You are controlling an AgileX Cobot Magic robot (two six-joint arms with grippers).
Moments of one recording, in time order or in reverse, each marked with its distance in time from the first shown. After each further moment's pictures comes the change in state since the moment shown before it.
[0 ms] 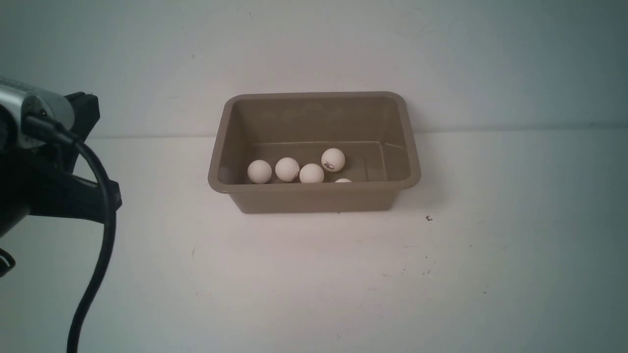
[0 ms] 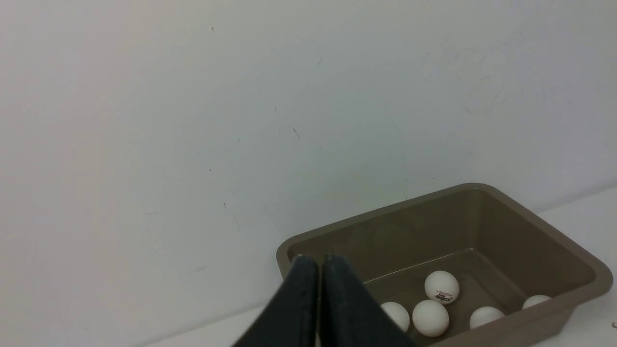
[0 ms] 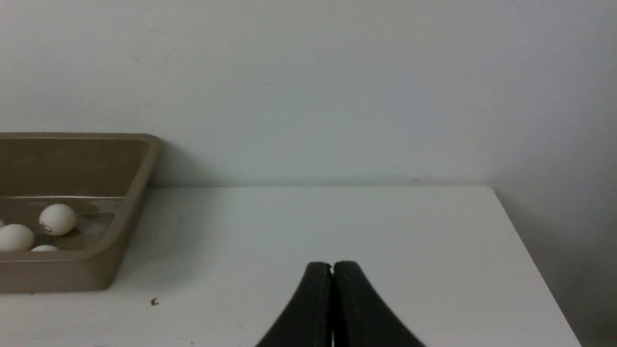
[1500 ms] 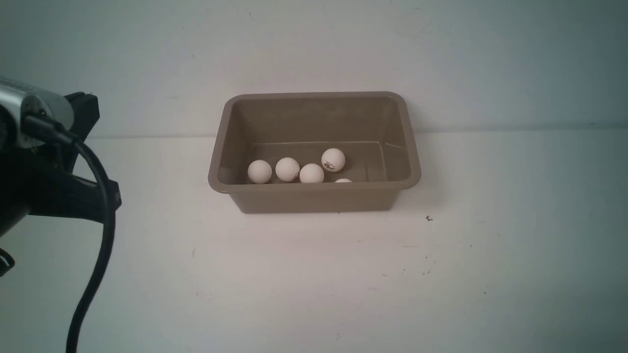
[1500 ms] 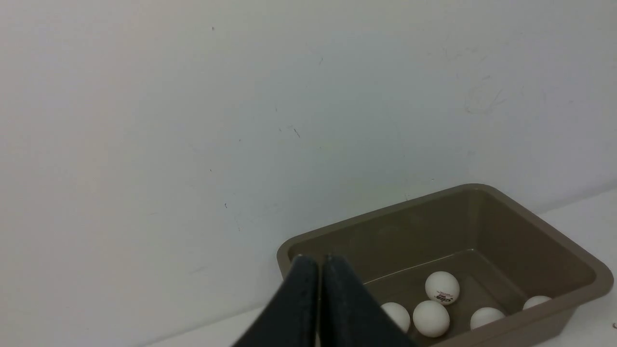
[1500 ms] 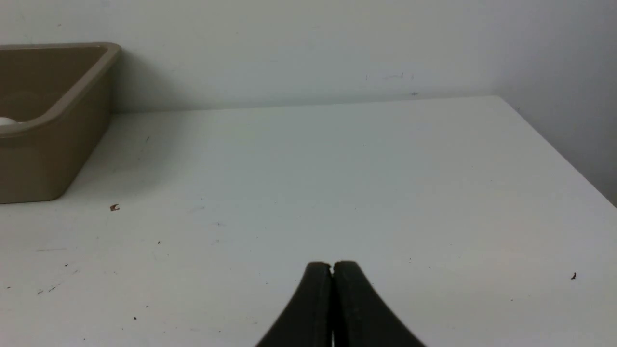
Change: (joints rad) right arm -0.051 -0.398 0.629 0.003 -0.294 0.027; left arm 0.000 0.000 0.000 0.000 0.000 0.000
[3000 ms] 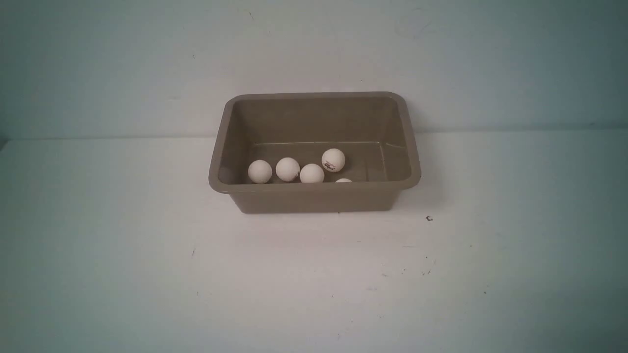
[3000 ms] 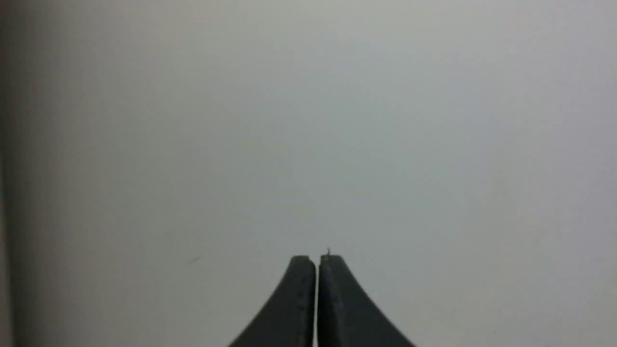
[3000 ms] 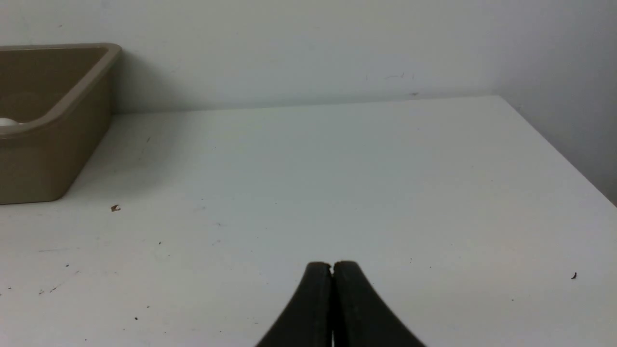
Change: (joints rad) right arm 0.000 0.000 0.000 0.000 0.000 0.003; left arm 0.329 -0.418 0.006 -0.005 -0.204 -0.132
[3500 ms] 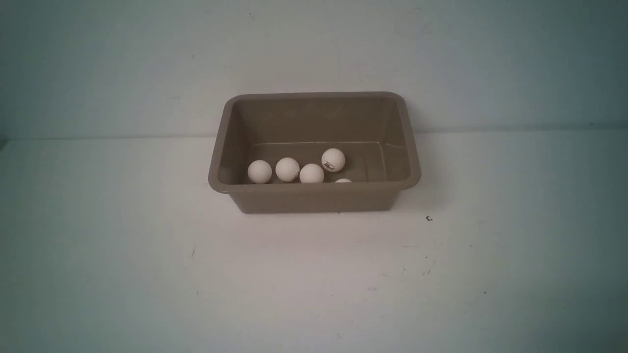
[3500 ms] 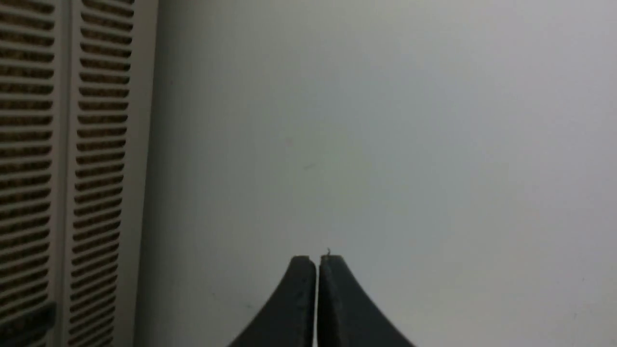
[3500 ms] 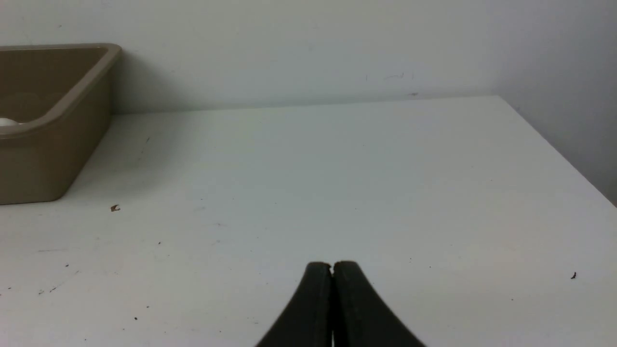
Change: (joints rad) right arm 0.000 0.000 0.000 0.000 0.000 0.000; left arm 0.145 -0.211 0.318 -0.013 -0.050 -0.097
